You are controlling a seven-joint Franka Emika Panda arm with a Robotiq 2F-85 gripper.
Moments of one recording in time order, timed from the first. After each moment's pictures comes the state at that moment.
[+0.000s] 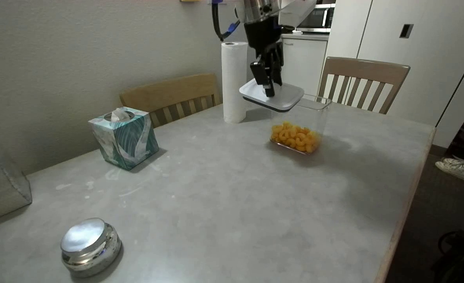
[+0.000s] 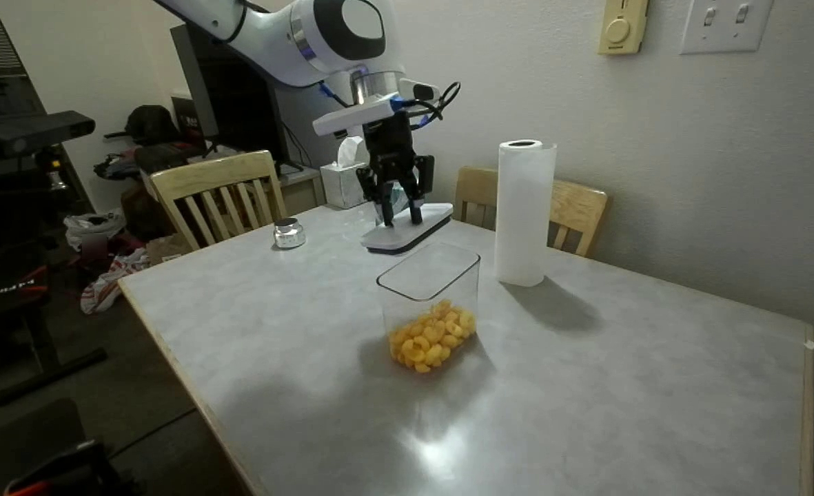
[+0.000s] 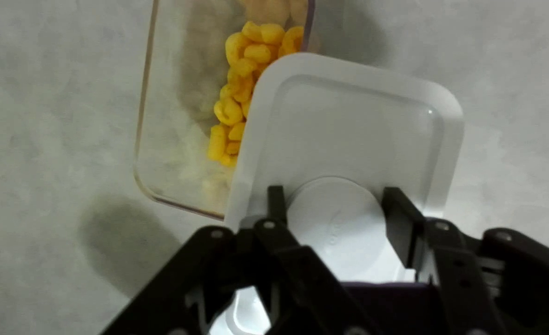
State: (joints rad) arm 0.07 0.57 -0.02 -1.51 -0.27 1.94 -0.09
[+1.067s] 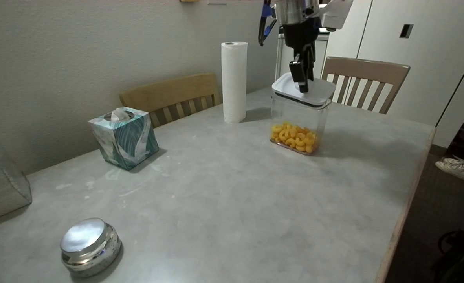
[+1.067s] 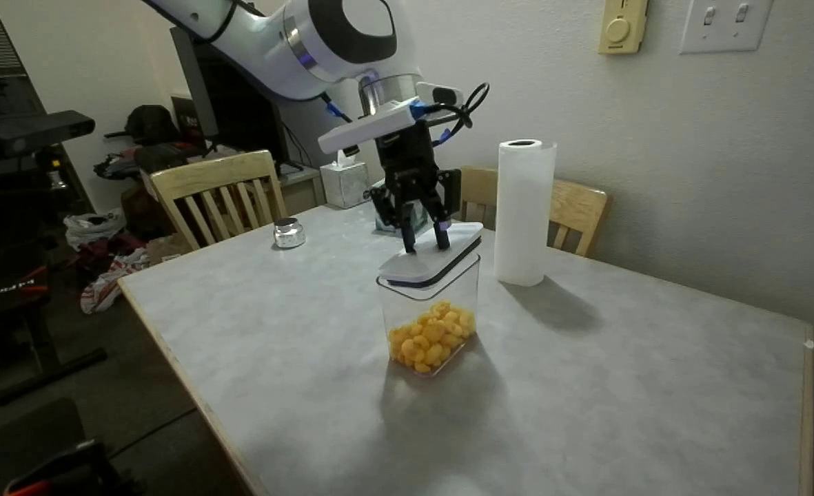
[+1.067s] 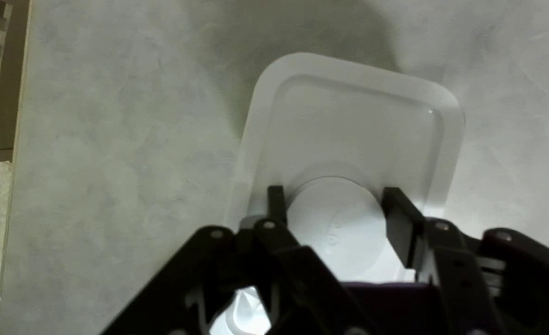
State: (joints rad) arm -0.01 0.42 -0.06 -1.76 -0.37 2.08 -0.14
